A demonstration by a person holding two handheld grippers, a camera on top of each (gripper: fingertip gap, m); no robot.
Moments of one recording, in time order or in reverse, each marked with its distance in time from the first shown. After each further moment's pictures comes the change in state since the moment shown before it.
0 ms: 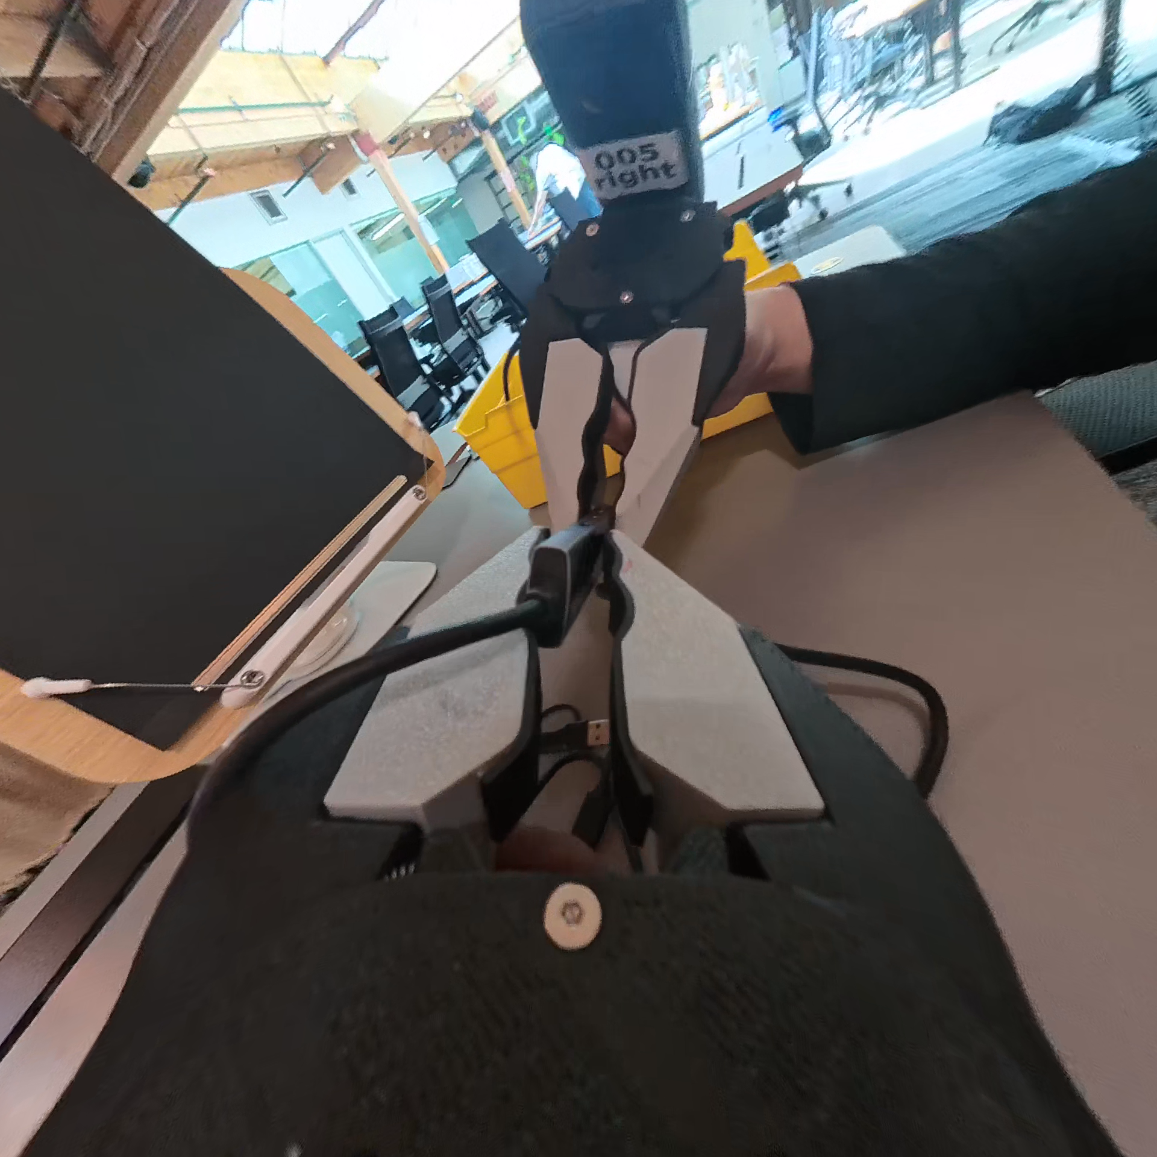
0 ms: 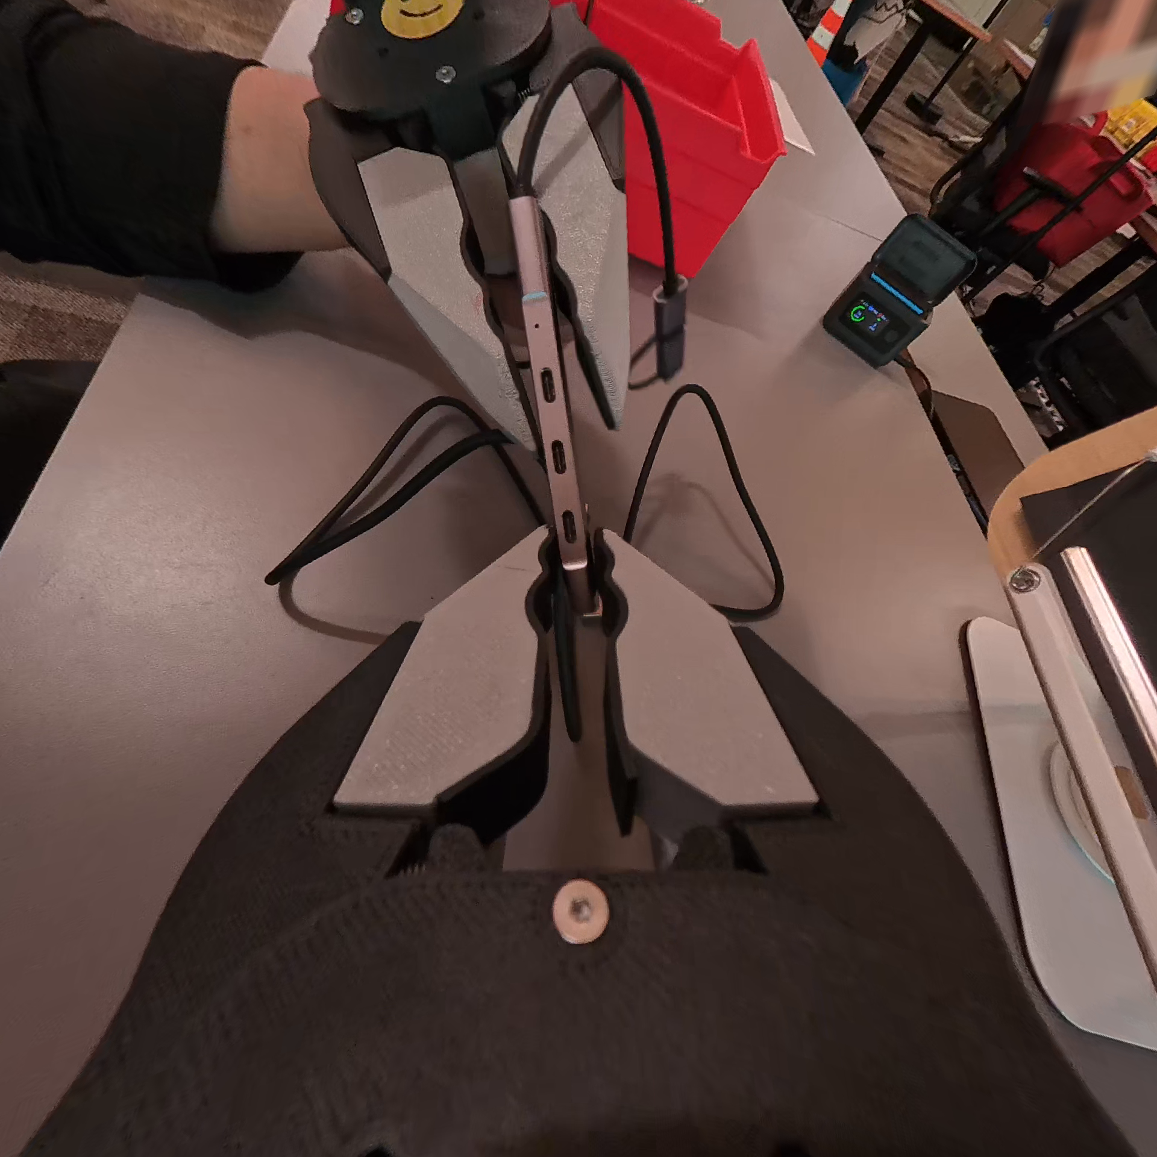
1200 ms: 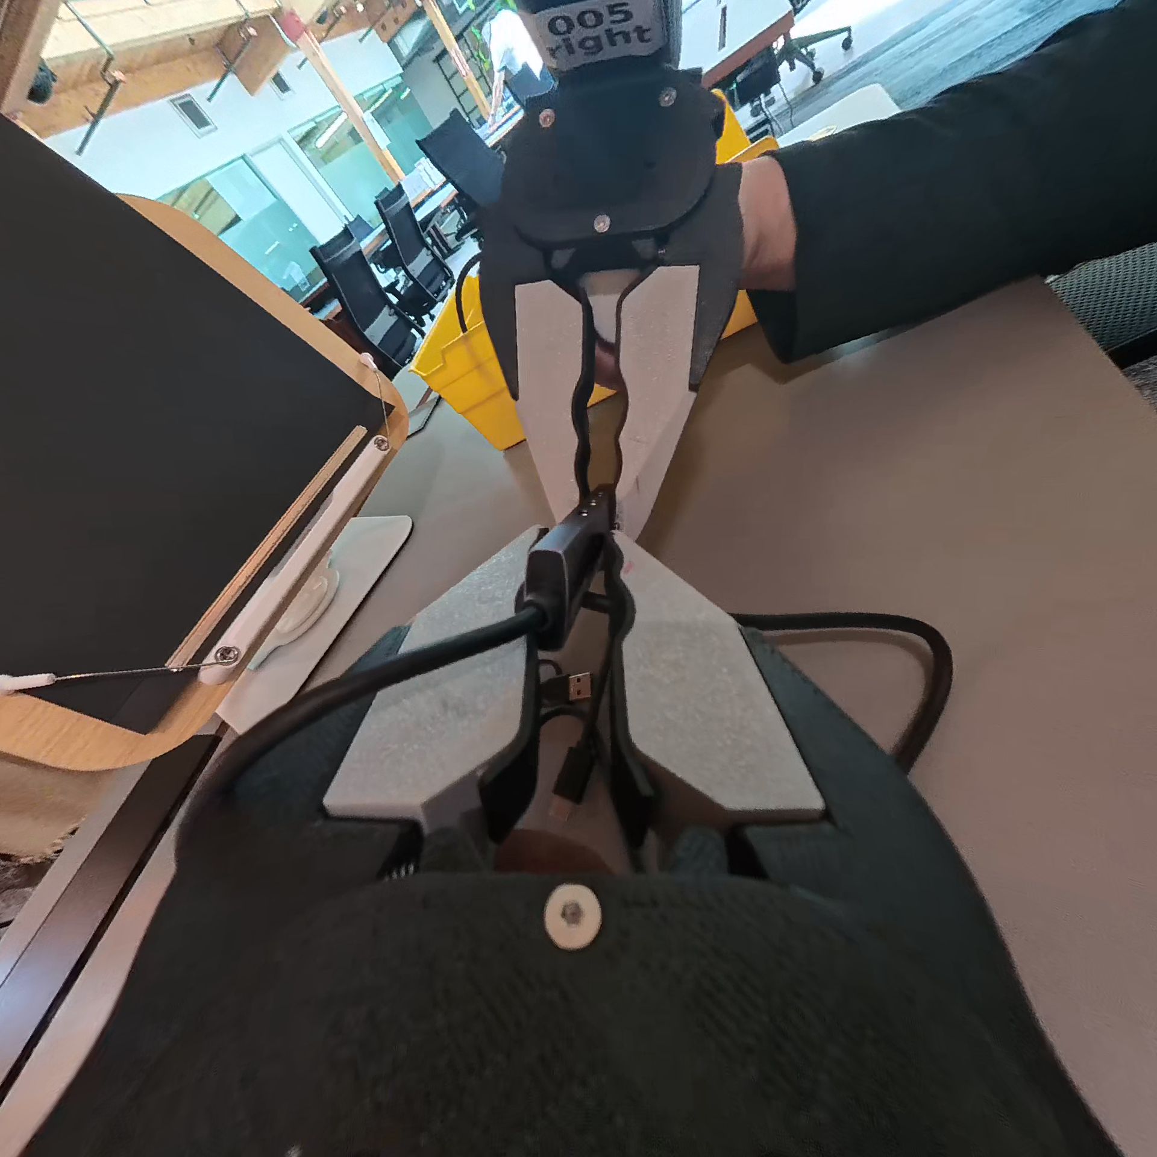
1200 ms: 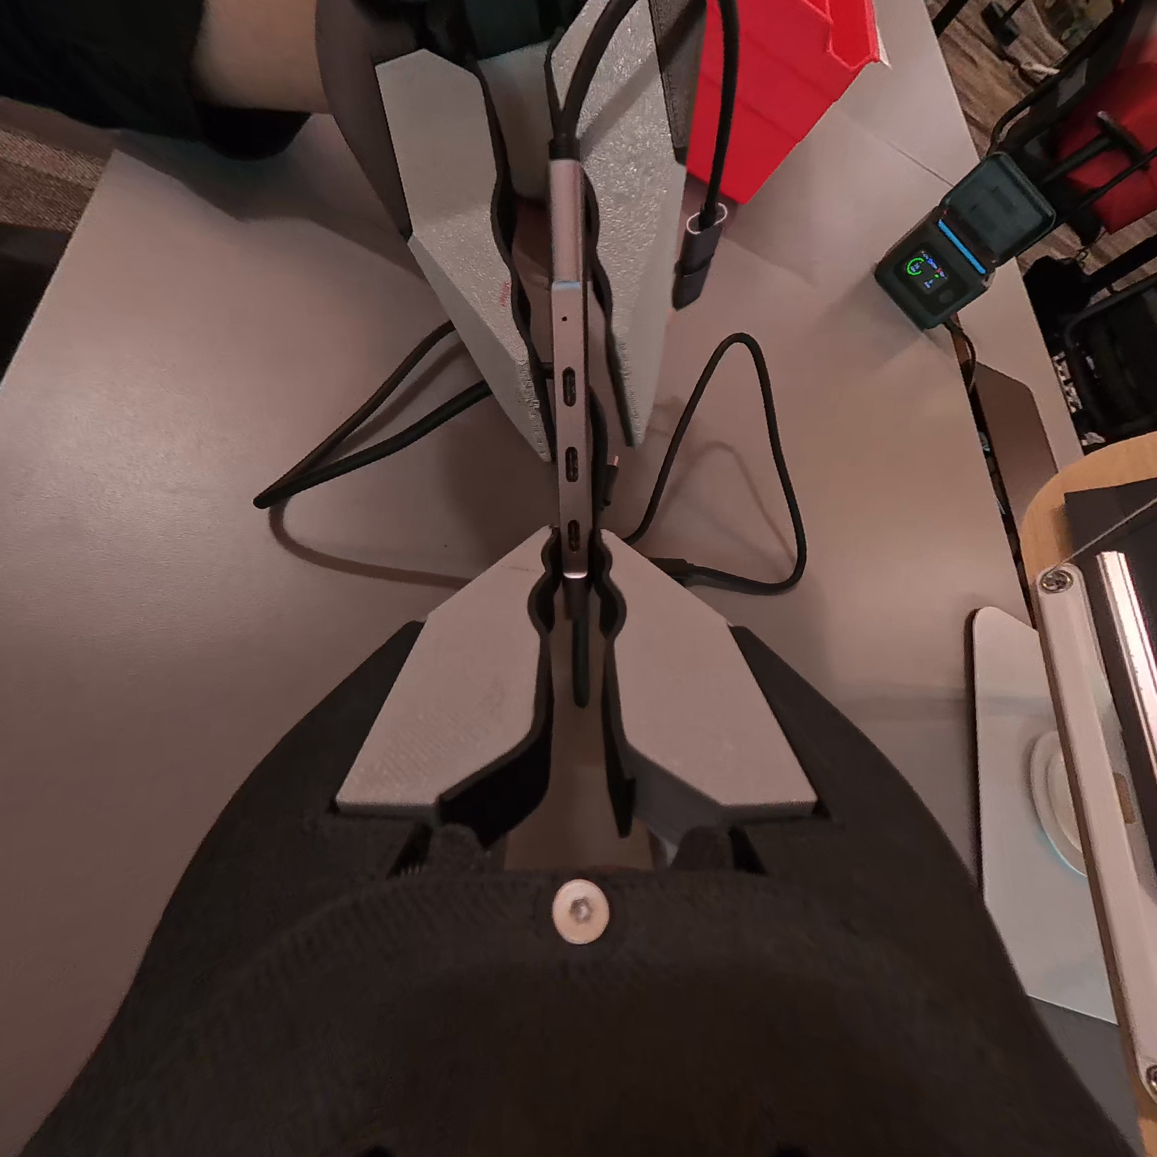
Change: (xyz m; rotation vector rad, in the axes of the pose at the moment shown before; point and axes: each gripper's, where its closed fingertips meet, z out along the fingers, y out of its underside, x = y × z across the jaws) left arm 0.014 0.020 0.004 -0.134 0.046 0.060; right arm -0.013 0.018 0.005 -0.125 -0.026 -0.090
